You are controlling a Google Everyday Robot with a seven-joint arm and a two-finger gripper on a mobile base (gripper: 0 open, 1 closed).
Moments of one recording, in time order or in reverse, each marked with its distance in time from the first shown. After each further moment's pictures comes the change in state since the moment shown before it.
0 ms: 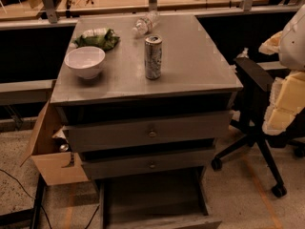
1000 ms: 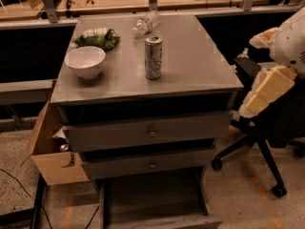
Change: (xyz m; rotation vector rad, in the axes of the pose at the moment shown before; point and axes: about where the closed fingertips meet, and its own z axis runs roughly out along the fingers) arm -0.026 -0.038 0.023 0.056 -0.276 0.071
